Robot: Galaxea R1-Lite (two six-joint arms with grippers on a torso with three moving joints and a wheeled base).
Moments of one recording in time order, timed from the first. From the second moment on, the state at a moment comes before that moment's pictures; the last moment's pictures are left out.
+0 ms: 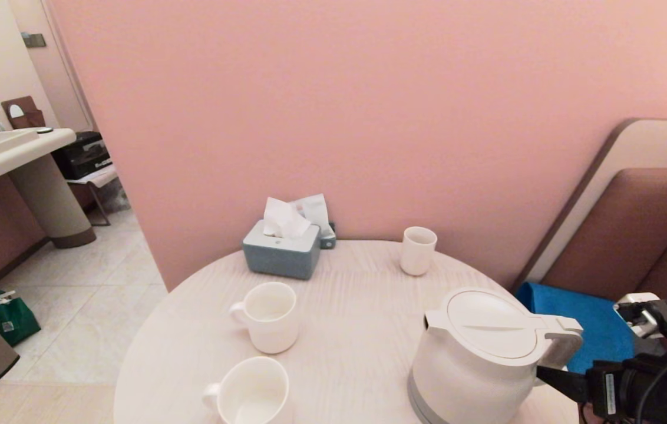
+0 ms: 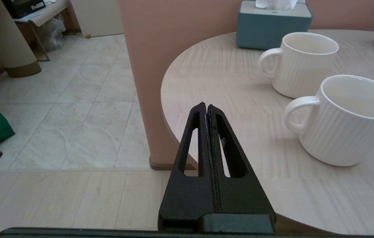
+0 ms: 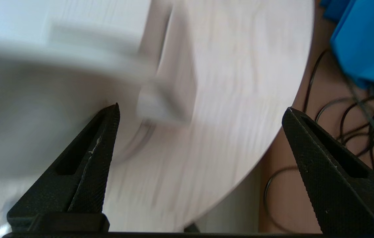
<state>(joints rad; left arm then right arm) 0.00 0.00 0.00 0.00 0.00 -0.01 0.05 1.34 -0.26 -0.42 0.08 0.08</state>
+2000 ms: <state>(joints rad) 0.00 0.00 0.00 0.00 0.00 -0.01 0.07 1.54 -0.24 -0.68 0.03 0.11</state>
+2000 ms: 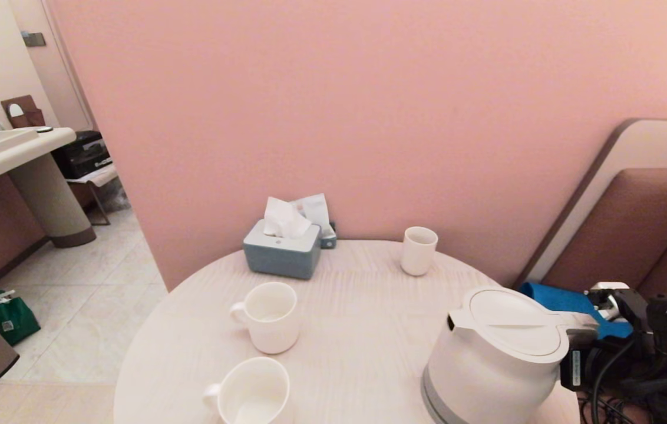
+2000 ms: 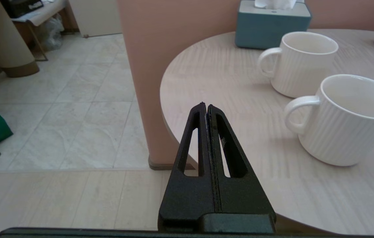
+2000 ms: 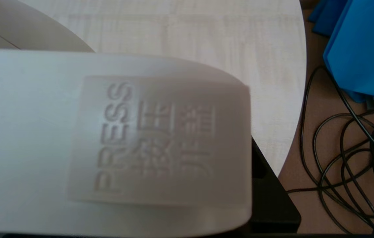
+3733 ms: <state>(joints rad) 0.00 0.00 0.00 0.00 0.00 -0.01 0.34 1.39 -0.97 -0.04 -0.26 0.15</state>
